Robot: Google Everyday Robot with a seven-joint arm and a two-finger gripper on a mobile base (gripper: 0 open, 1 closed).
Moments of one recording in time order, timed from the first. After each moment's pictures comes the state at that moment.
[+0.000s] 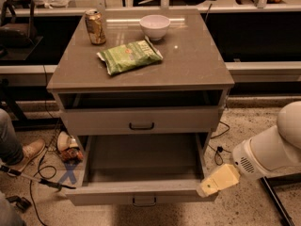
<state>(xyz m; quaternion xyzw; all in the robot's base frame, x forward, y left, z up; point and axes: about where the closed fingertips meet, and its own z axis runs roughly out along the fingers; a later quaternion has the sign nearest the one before) 0.384 -0.184 0.699 -0.30 0.92 0.20 0.12</state>
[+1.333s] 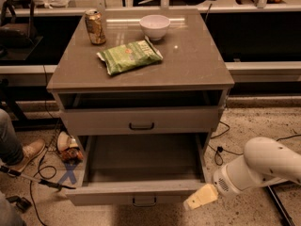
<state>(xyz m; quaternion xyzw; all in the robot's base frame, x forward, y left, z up) 0.386 -0.175 0.563 -0.27 0.93 0.23 0.08</state>
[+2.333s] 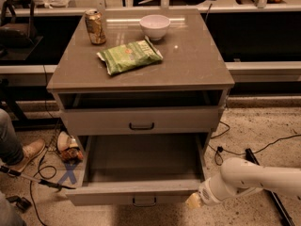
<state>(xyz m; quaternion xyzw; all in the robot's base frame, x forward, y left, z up) 0.401 -0.163 0.426 -0.21 0.95 0.23 0.05</state>
